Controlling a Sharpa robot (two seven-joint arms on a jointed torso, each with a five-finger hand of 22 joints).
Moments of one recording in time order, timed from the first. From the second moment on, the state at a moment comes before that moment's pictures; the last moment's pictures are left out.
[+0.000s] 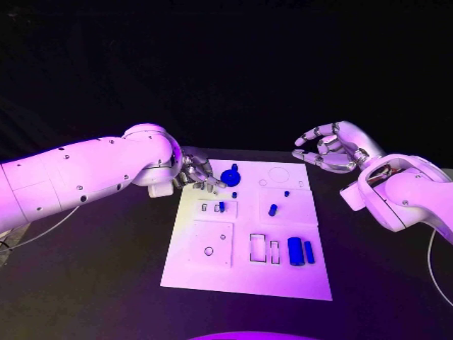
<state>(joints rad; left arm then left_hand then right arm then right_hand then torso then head) 1.35 -0.72 -0.05 1.39 -1.02 0.26 -0.46 1.28 0.23 -0.40 0.29 0.20 0.75 0.11 0.73 0.49 1.17 0.03 1.12 0.90 1.47 -0.03 1.55 1.31 0.08 1.45 0.06 1.42 1.24 1.32 -0.92 -0.13 1.63 -0.88 -0.58 0.07 1.29 -0.16 0.36 0.17 0.19 0.86 0.16 0.30 0.42 1.39 0.08 1.36 1.31 1.47 0.01 1.53 1.31 0.01 1.47 0.11 1.52 1.31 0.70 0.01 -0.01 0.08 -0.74</state>
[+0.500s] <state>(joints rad) 1.35 -0.65 -0.08 1.34 -1.07 0.34 -0.50 1.26 0.25 -0.43 0.30 0.19 0.75 0.10 0.79 0.55 1.18 0.02 1.17 0.96 1.47 -0.04 1.55 1.31 0.08 1.45 0.05 1.43 1.26 1.32 -0.92 -0.13 1.61 -0.89 -0.57 0.07 1.28 -0.17 0.36 0.17 0.20 0.86 0.16 0.30 0.42 1.39 0.07 1.35 1.31 1.47 0.01 1.52 1.31 0.01 1.47 0.11 1.51 1.31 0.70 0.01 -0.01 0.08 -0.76</state>
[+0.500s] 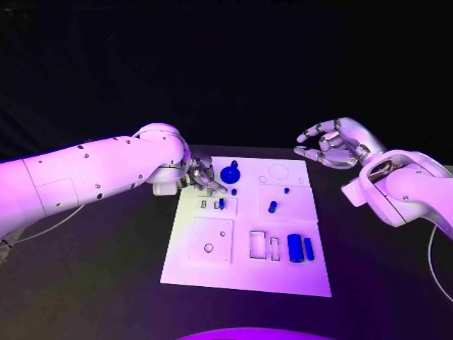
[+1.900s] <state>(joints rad) 1.35 -0.61 -0.09 1.32 -1.02 0.41 -0.51 1.34 0.26 -0.41 0.29 0.22 0.73 0.09 0.81 0.60 1.15 0.01 1.17 0.93 1.47 -0.04 1.55 1.31 0.08 1.45 0.05 1.44 1.27 1.32 -0.91 -0.13 1.60 -0.89 -0.57 0.06 1.28 -0.17 0.37 0.18 0.27 0.86 0.16 0.31 0.42 1.38 0.07 1.35 1.31 1.46 0.00 1.52 1.31 0.01 1.46 0.11 1.50 1.31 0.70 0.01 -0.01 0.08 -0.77</state>
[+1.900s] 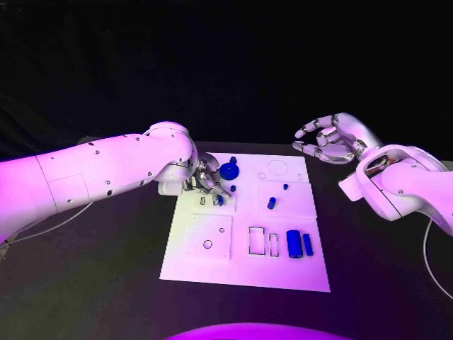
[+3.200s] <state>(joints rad) 1.34 -0.59 -0.09 1.29 -1.00 0.41 -0.51 1.25 -0.11 0.53 0.29 0.23 0.73 0.09 0.77 0.65 1.14 0.01 1.15 0.92 1.47 -0.06 1.55 1.31 0.08 1.45 0.04 1.44 1.28 1.32 -0.91 -0.13 1.60 -0.89 -0.57 0.06 1.28 -0.17 0.37 0.18 0.27 0.86 0.16 0.31 0.42 1.38 0.07 1.35 1.31 1.46 0.00 1.52 1.31 0.01 1.46 0.11 1.50 1.31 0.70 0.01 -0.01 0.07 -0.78</state>
